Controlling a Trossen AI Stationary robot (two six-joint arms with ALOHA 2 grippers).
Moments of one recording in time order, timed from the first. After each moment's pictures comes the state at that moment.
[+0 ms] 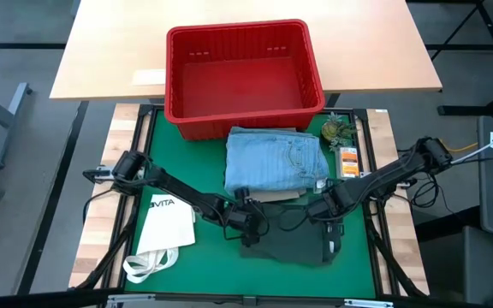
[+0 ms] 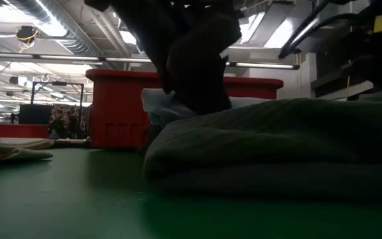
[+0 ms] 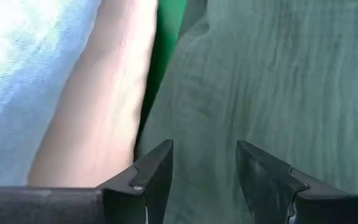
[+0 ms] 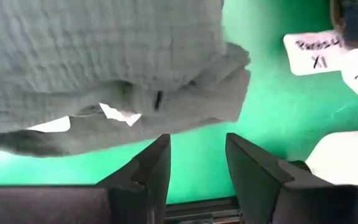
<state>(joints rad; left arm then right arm) -0.32 2.01 1.34 -0.28 -0.45 -0.38 0.44 1.46 0.99 -1.22 -0.04 0.50</state>
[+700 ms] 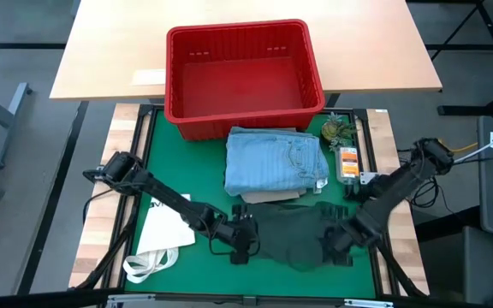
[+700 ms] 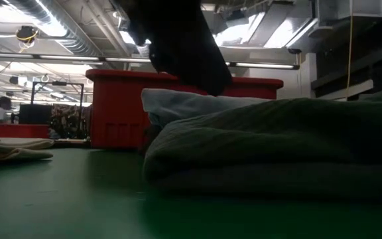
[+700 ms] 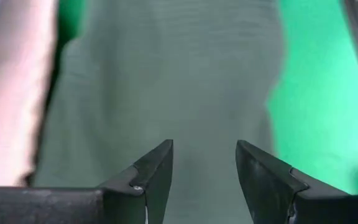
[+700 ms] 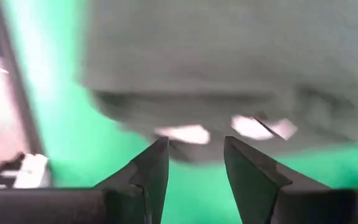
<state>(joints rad) -0.43 1.94 1.34 -0.29 -0.32 -0.39 0.76 1.46 1.07 -1.04 -0.05 0.81</state>
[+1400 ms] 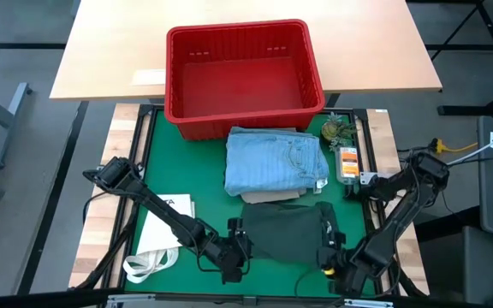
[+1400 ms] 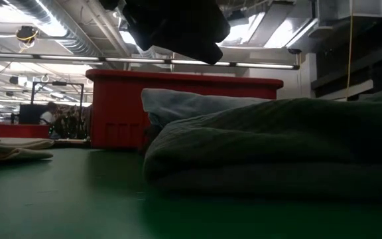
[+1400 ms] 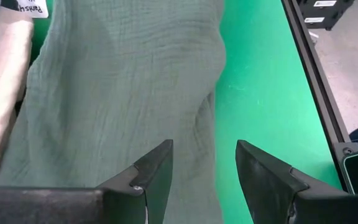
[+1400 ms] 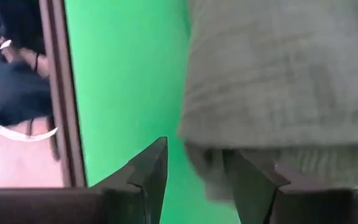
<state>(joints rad) -0.56 1.94 1.34 -0.22 -0.43 -0.42 1.01 1.63 1.07 -0.72 0.22 1.11</state>
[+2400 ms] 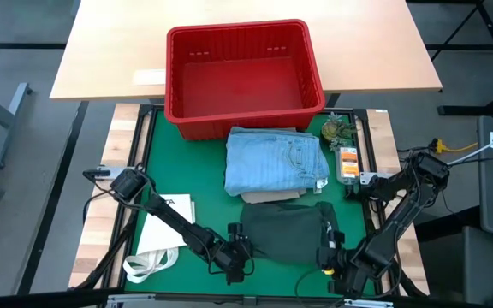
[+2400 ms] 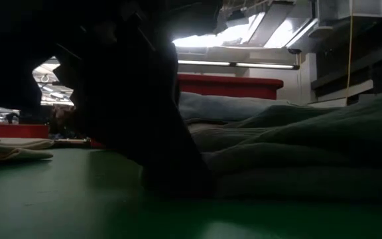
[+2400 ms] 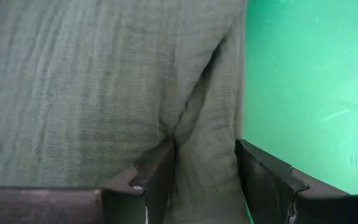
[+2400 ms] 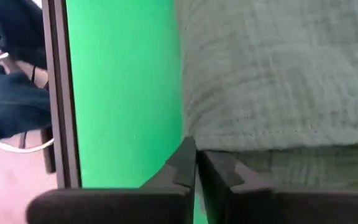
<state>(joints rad) -0.56 2.14 1.35 -0.20 -0.42 -0.49 1.01 1.63 1.07 -0.71 0.29 1.10</state>
